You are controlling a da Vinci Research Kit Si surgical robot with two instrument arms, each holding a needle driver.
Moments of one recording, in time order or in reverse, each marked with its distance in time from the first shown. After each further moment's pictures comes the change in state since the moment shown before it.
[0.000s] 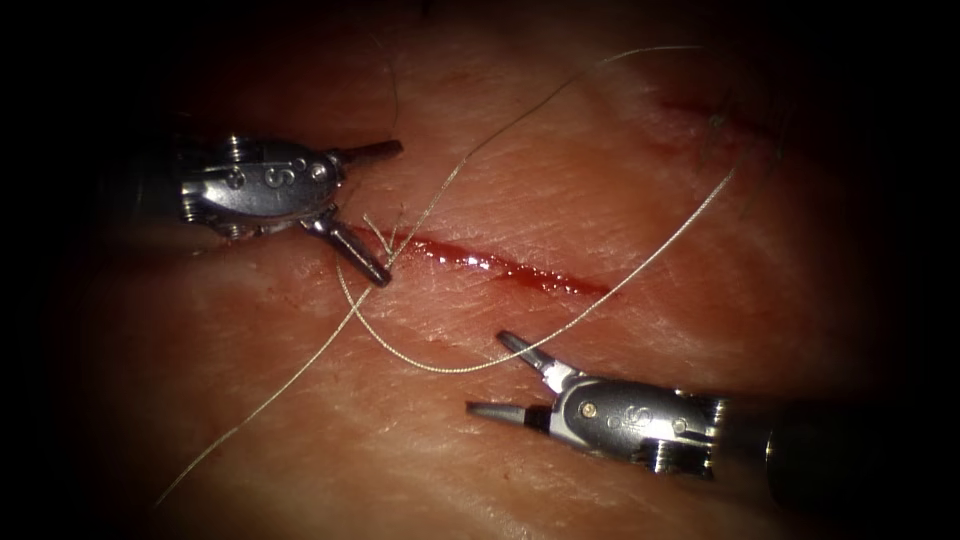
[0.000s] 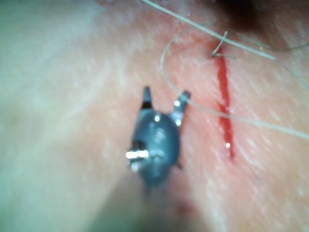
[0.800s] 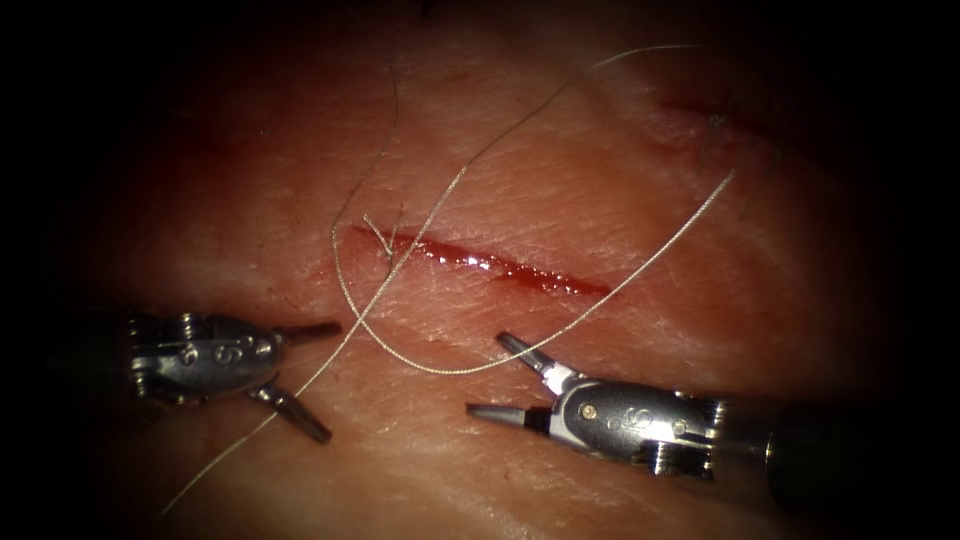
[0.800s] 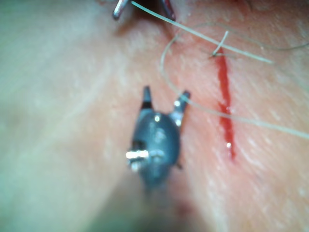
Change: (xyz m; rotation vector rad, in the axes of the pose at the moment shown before) right arm 0.000 0.000 0.000 0.002 0.001 0.000; left arm -0.008 0.008 0.000 0.007 -0.227 -0.086
